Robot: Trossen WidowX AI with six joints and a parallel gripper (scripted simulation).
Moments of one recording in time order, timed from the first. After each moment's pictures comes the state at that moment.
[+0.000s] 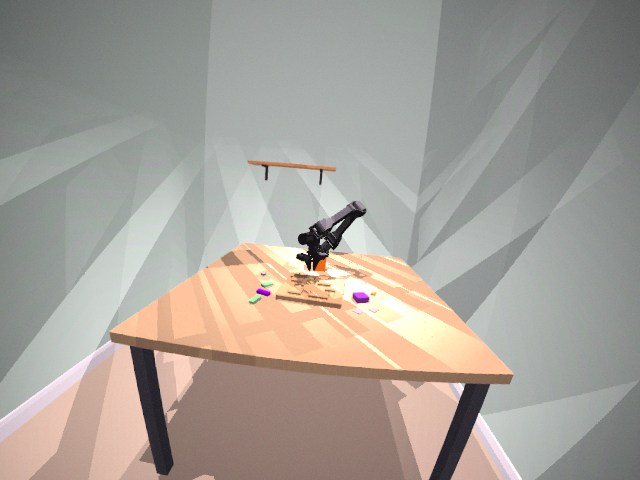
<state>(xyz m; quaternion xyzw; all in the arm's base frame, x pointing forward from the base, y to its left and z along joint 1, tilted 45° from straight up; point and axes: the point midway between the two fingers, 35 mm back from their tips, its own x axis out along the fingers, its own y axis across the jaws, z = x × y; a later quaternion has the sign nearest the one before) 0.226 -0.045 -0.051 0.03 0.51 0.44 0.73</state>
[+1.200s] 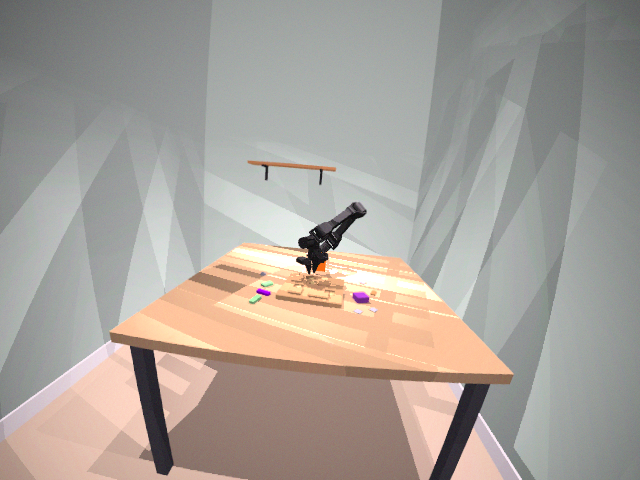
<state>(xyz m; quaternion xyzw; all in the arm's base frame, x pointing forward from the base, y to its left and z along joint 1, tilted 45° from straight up) 0.226 -0.032 -0.063 0.03 0.51 0.45 0.73</state>
